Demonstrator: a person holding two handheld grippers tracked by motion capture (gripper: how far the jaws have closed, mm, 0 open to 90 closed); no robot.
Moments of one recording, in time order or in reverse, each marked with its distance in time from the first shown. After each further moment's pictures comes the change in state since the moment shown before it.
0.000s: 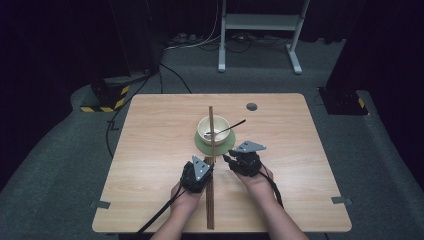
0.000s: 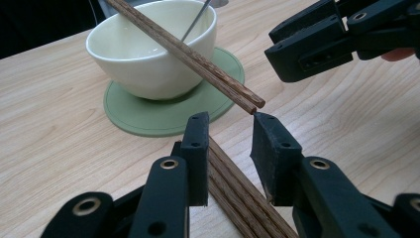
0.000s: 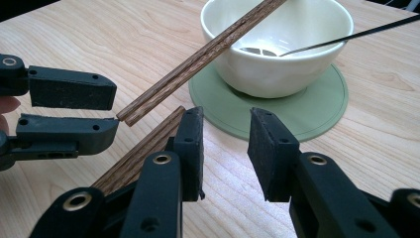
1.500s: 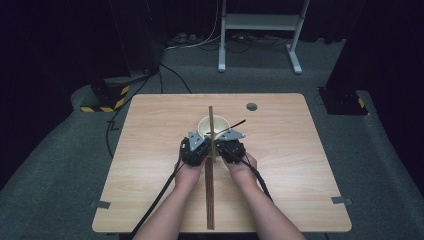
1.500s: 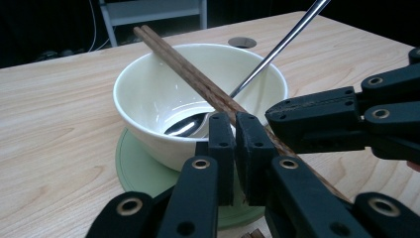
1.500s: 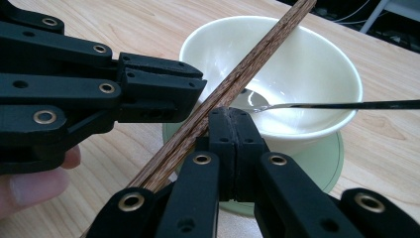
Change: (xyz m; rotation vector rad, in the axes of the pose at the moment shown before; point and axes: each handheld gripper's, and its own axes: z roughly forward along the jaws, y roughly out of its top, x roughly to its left) left arm 0.052 0.026 0.062 -0.091 -0.033 -0.129; right arm 0.010 0.036 0.050 0.012 -0.124 -0.032
